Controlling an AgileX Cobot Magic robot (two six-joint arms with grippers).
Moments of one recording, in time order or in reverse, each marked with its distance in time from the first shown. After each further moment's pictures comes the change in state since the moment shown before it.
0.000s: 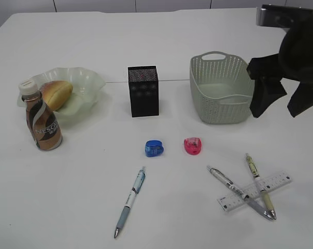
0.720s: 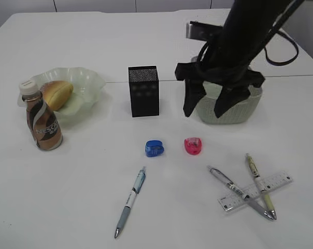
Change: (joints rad) left arm 0.000 0.000 0.000 0.004 0.002 -0.001; right arm 0.109 0.326 -0.292 0.124 -0.006 0.023
